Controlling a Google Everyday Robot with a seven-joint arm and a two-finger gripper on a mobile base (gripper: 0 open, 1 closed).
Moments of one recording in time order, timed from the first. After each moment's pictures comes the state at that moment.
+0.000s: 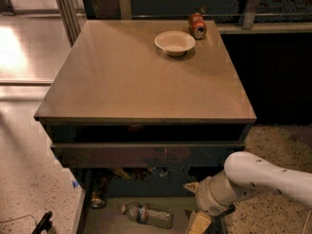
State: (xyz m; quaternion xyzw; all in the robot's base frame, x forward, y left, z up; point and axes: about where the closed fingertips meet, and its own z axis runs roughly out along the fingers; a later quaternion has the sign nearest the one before) arm 0.364 -0.096 0.531 -0.60 0.74 0.25 0.16
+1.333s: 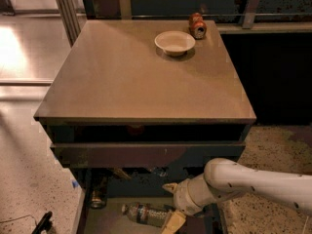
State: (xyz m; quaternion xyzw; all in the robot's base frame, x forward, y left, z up) arm 0.381 -0.022 0.500 -0.58 0.73 0.31 0.20
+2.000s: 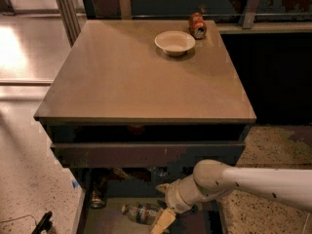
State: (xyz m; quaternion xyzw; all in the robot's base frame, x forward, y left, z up) arm 0.397 0.004 0.464 -0.56 0.74 0.32 0.20
